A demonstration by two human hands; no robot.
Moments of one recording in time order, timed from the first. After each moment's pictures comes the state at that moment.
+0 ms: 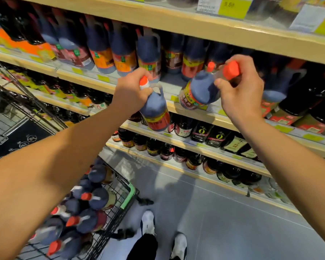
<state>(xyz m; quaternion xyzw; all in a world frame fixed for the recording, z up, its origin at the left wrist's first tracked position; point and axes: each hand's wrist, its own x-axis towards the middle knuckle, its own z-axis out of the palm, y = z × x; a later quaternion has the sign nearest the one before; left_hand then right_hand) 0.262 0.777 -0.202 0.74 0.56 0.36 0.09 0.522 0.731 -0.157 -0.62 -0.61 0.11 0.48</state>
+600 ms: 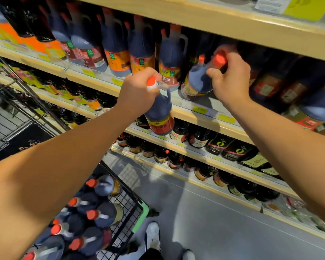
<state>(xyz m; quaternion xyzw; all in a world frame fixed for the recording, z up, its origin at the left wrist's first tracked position) 0.212 0.828 -0.226 0.73 0.55 0.40 0.08 0.443 0.845 -0.191 -0.64 -0.65 0.11 0.40</state>
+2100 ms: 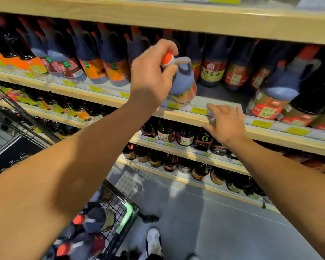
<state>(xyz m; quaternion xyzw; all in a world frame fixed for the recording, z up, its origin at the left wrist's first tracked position) 0.346 0.791 -0.171 0.73 0.49 0.47 0.07 0.577 0.785 -0.323 -0.68 -0.73 -0.01 0.07</state>
